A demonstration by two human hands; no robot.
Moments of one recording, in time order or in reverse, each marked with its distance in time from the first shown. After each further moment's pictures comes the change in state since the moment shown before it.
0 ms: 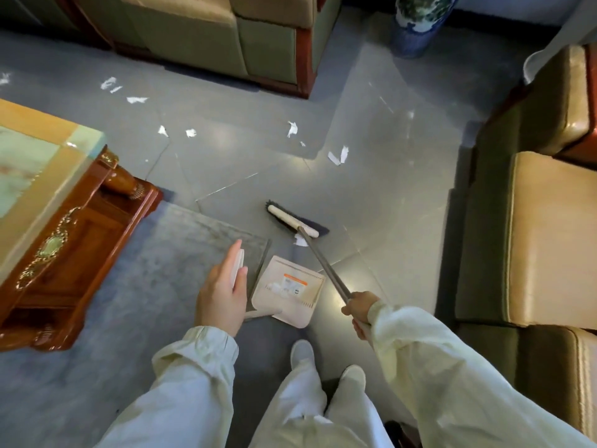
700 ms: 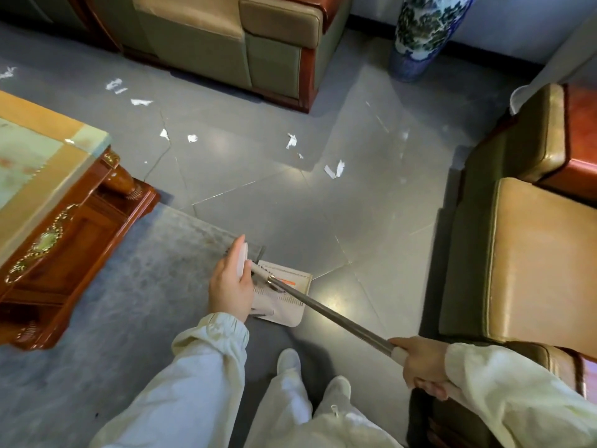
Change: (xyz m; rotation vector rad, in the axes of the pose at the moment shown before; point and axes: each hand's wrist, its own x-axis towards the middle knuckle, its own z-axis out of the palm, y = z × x) left_hand 0.009 0.015 0.016 -0.134 0.071 -0.073; right_hand -0.074 0.064 -0.081 -0.482 -0.230 0.062
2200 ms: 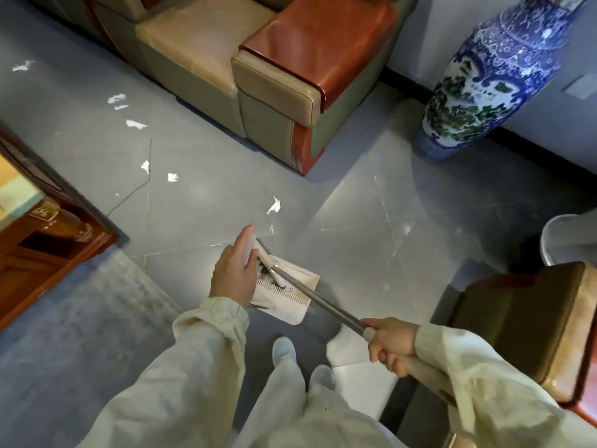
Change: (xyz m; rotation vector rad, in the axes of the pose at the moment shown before) left_hand 0.352 0.261 0.261 0.058 0.023 -0.136; right_hand 0.047 -0.165 -0.535 0.074 -0.064 -0.129
